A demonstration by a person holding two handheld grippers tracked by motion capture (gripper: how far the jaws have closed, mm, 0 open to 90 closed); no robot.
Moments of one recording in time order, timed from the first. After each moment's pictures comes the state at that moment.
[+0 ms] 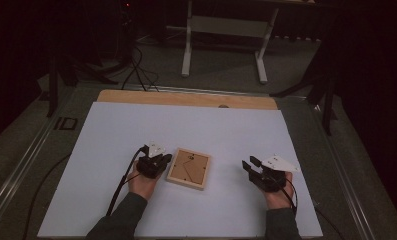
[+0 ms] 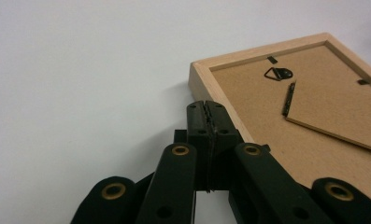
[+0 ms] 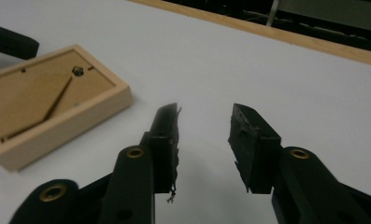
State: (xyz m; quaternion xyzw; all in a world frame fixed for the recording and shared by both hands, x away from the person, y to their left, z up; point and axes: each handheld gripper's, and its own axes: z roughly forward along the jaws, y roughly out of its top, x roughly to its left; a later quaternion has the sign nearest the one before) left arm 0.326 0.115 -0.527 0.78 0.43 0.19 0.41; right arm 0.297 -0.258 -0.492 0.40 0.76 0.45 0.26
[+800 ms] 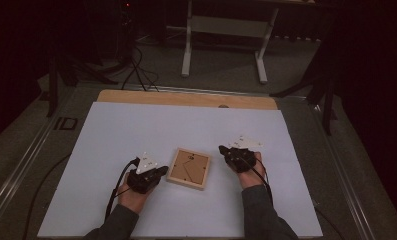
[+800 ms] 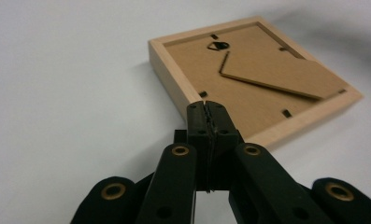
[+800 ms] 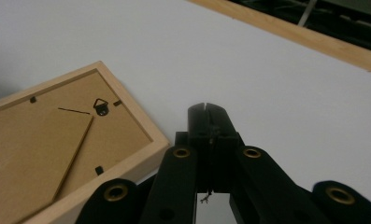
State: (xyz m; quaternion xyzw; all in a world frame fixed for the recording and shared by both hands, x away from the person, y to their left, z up) left arm 0.279 0.130 -0.522 0.80 0.39 0.17 0.43; right arm 0.350 -0.183 -0.489 0.37 0.80 0.42 0.22
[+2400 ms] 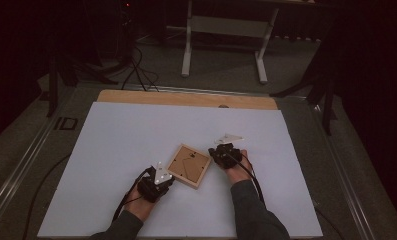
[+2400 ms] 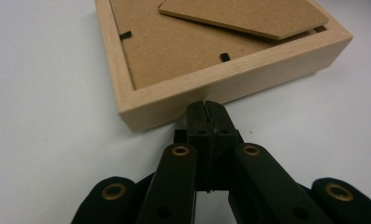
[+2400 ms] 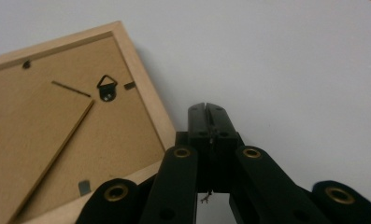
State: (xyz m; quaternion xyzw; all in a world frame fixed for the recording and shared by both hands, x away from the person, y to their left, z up) left arm 0.271 0.099 -0.539 0.85 0.35 0.19 0.35; right arm 0.376 -0.153 -0.517 0.38 0.83 0.37 0.17
